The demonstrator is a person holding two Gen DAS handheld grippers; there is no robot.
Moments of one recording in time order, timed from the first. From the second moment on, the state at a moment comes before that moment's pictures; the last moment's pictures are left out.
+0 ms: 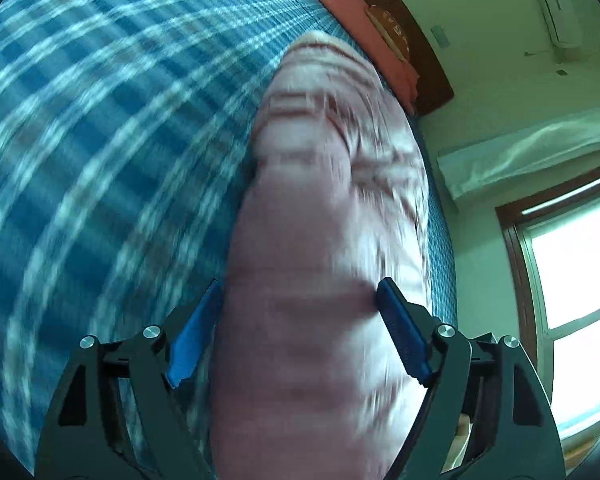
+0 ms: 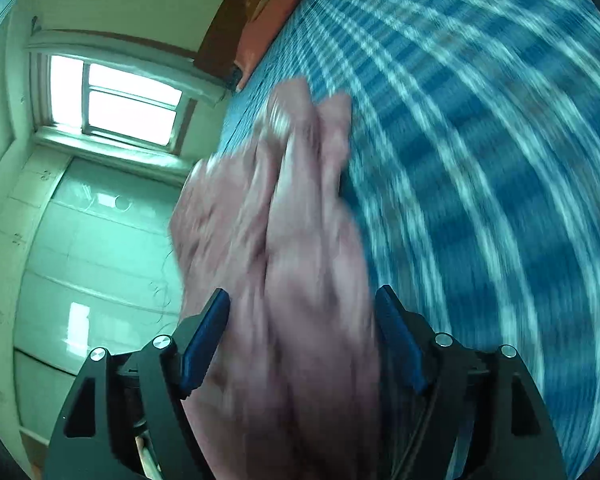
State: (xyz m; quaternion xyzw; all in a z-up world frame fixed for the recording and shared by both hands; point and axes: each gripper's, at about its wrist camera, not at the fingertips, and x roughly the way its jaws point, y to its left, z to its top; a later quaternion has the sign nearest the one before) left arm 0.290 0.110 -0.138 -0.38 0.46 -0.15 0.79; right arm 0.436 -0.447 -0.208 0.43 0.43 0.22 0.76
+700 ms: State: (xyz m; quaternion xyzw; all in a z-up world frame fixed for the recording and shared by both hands) left arm 0.266 0.083 -0.143 -0.34 0.44 -0.14 0.82; right arm 0.389 -0.432 -0.233 0.45 0.41 0.21 0.77
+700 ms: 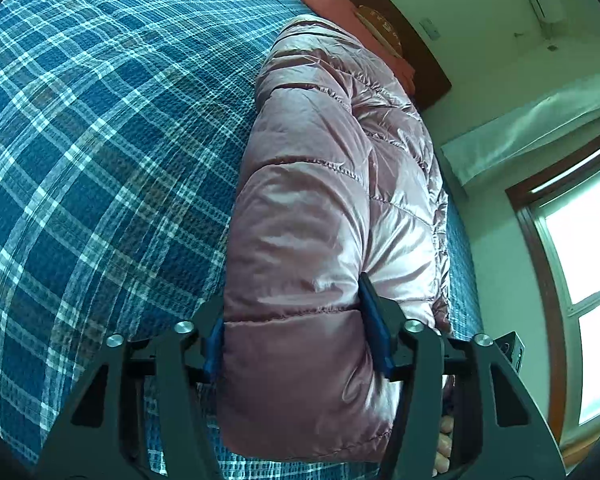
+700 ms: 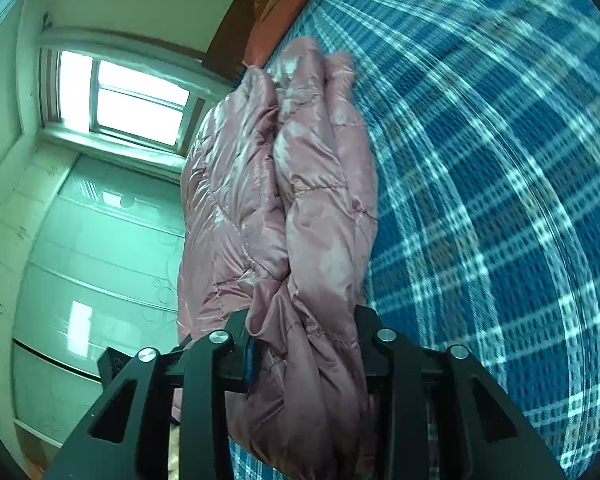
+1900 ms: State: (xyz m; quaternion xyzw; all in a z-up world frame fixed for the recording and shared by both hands) left arm 0.226 0.081 -0.115 -0.23 0.43 -0.08 0.87; right arm 0.298 -0.482 -0.236 0.44 0.41 0.16 0.78
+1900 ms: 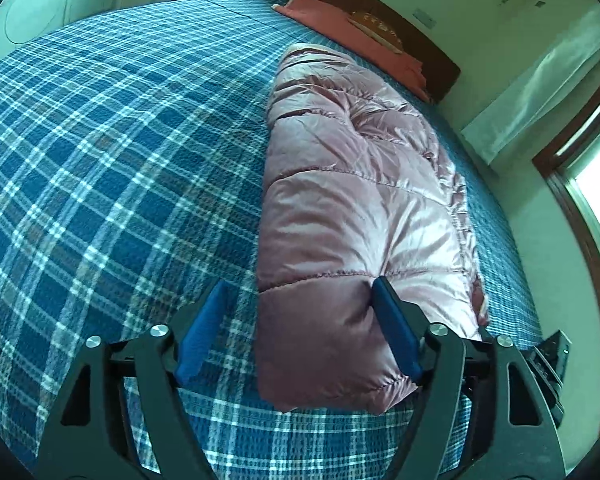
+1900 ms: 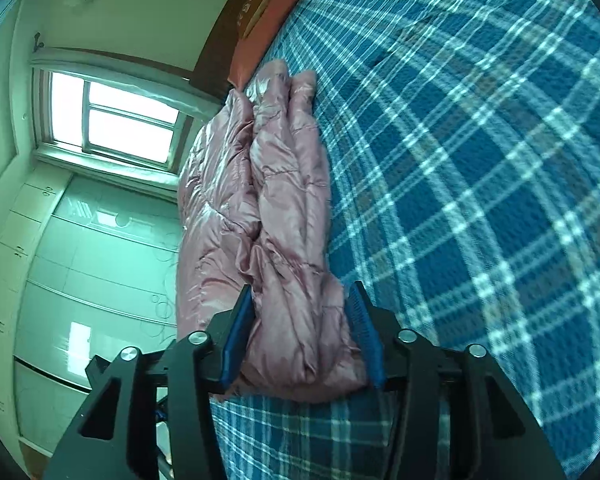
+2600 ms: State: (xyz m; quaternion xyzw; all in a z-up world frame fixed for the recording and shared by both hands) left arm 0.158 0.075 -0.068 -0.09 0.37 0.04 0.92; right arm 0.212 -0.450 -0.162 0.19 0.40 0.01 0.90
